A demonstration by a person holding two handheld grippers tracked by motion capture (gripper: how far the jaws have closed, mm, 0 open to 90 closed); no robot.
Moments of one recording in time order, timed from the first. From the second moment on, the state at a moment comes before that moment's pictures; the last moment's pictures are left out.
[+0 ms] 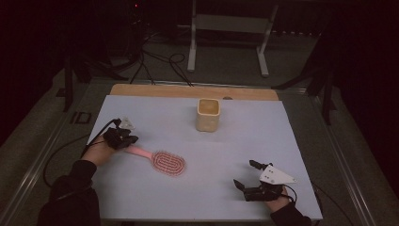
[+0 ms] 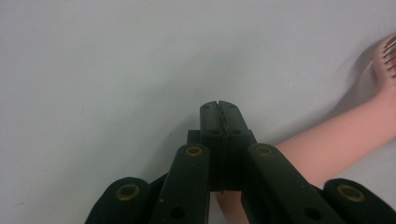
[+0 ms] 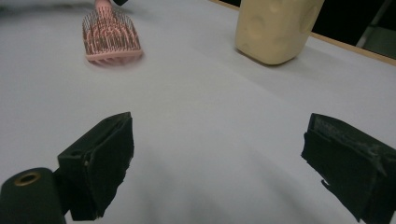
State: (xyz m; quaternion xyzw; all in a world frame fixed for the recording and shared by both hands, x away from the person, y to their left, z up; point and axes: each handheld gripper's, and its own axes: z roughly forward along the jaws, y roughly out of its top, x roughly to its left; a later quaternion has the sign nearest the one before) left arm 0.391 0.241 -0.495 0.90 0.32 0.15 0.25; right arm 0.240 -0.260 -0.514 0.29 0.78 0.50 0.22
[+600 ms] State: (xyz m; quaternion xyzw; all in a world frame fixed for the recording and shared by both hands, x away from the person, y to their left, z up) left arm 0.370 0.246 -0.498 0.92 0.31 0.12 0.22; right arm 0.242 -0.261 -0.514 0.29 0.78 0.50 0.22
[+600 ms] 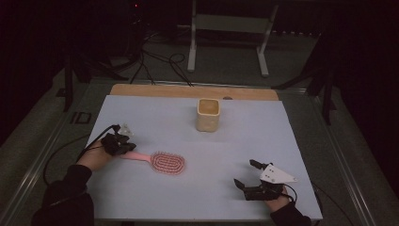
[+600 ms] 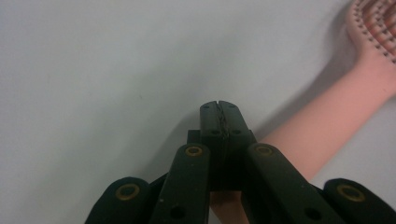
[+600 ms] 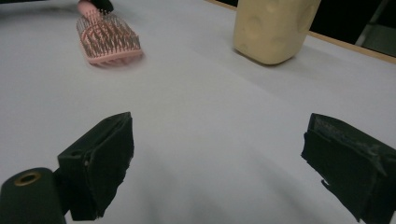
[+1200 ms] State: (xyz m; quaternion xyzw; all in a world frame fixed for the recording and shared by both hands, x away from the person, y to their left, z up) left arm 0.322 0.241 -0.497 0.93 0.28 0.08 0.21; right arm 0.243 -0.260 -0.514 0.29 0.78 0.50 0.22
